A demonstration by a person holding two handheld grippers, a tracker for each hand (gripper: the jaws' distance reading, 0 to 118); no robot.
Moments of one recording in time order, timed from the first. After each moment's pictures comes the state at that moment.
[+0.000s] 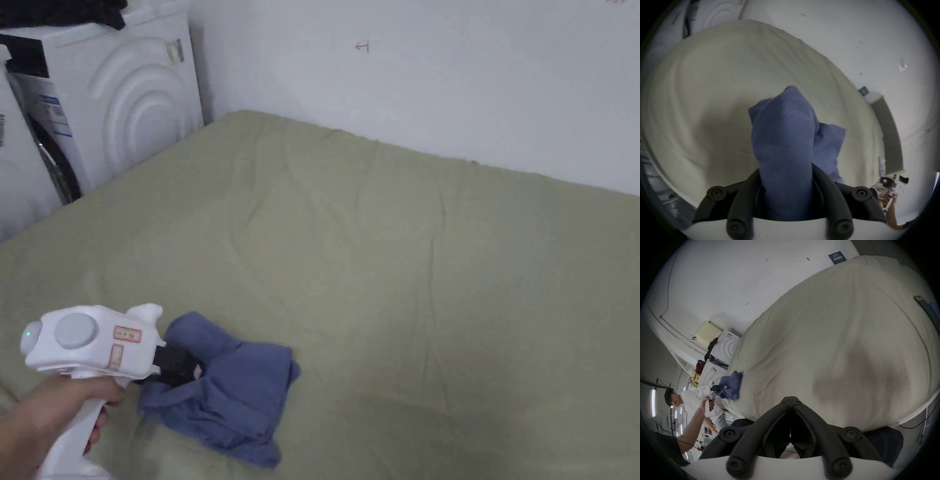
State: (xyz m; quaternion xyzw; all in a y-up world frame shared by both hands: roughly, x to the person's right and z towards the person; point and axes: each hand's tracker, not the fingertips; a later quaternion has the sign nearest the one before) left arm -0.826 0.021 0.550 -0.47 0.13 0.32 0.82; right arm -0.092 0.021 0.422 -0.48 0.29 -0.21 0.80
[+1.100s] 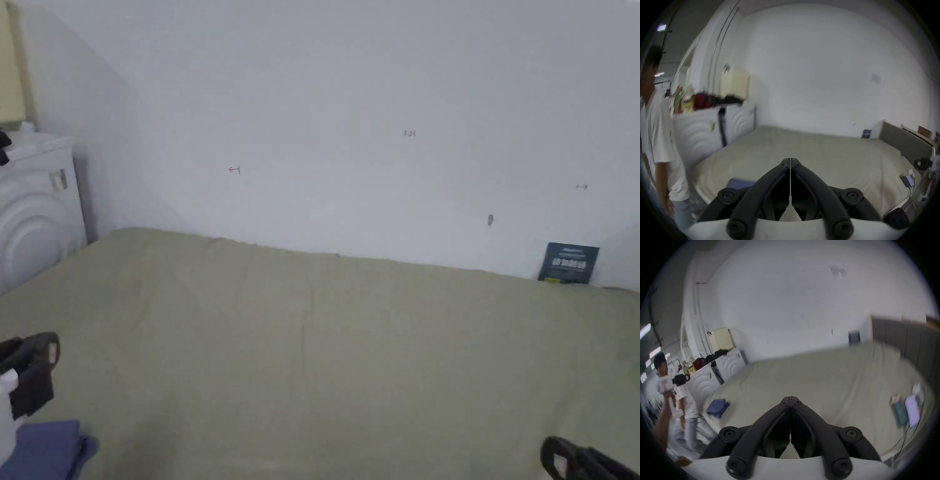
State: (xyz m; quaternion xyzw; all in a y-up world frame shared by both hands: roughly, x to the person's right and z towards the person) left arm -0.579 0.244 0.656 -0.06 0.22 0.04 0.97; right arm -0.091 0.206 0.473 -0.12 0.29 -0.05 0.95
